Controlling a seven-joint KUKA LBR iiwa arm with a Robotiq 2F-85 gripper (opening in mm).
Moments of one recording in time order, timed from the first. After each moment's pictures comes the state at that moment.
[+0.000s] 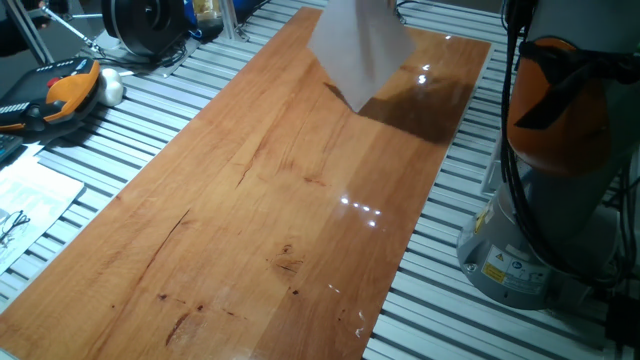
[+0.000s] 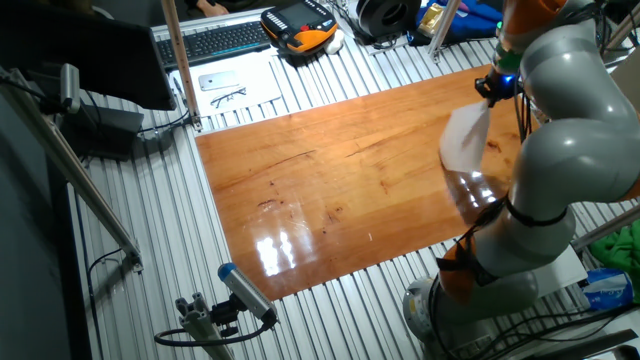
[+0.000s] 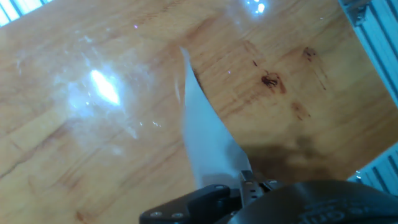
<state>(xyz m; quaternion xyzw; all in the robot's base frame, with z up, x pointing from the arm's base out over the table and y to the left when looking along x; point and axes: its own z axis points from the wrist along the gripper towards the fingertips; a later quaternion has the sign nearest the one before) 0.445 -0.249 0.357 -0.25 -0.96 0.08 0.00</state>
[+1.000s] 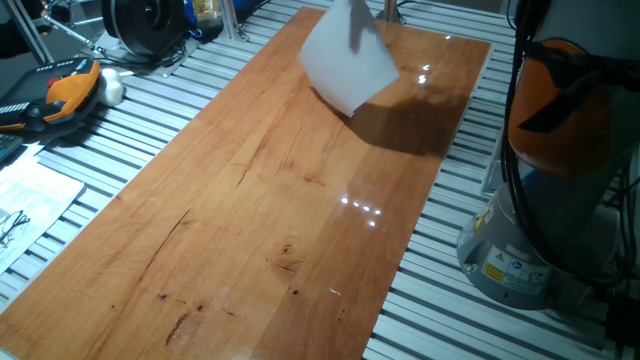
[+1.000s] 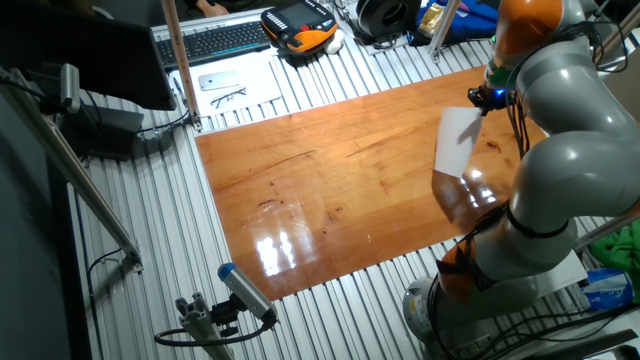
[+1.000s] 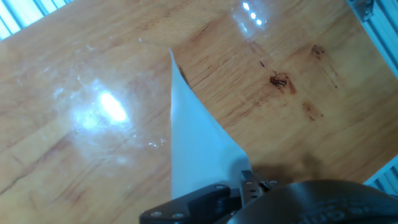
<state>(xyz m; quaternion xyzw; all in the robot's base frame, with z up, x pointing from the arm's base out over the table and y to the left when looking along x) 0.436 -0.236 0.338 -0.27 -0.96 0.09 -0.03</state>
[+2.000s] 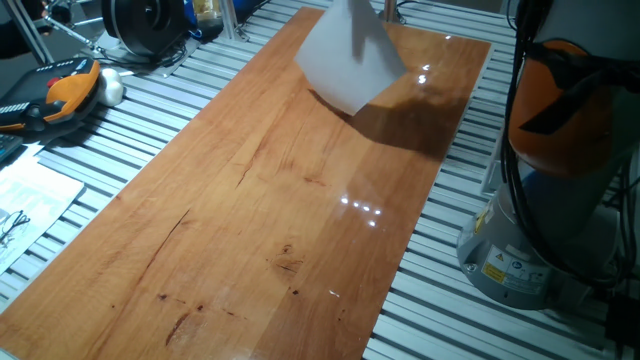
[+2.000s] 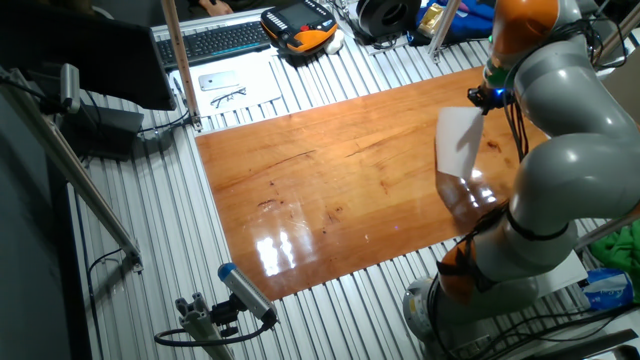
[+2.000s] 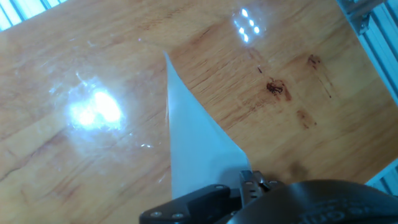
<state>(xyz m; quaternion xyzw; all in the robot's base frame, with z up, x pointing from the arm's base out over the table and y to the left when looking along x) 0.435 -0.235 0.342 -0.24 -0.96 0.11 -0.03</state>
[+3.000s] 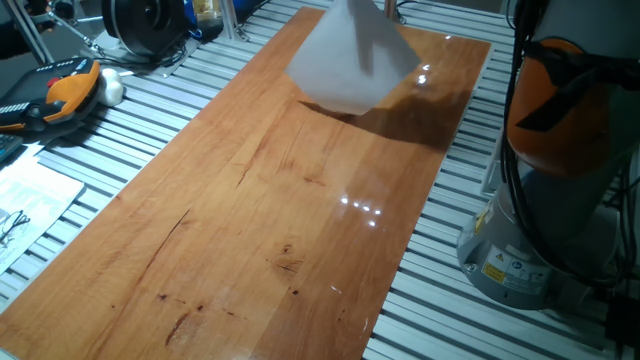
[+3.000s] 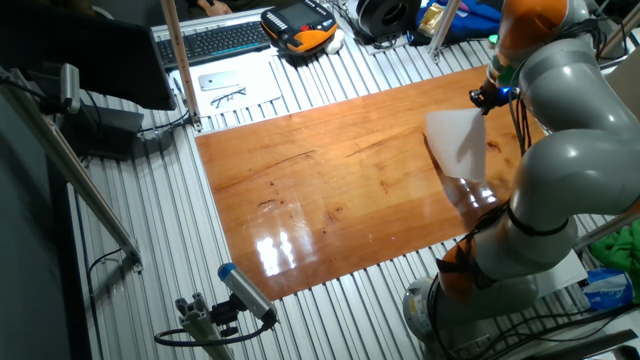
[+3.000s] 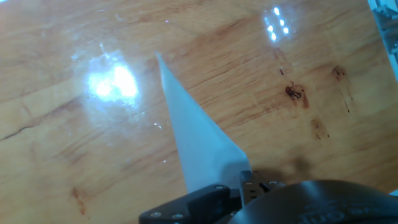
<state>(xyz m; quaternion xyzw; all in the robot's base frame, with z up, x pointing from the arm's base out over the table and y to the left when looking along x) 0.435 -0.235 0.342 -0.16 -0.98 0.07 -0.01</state>
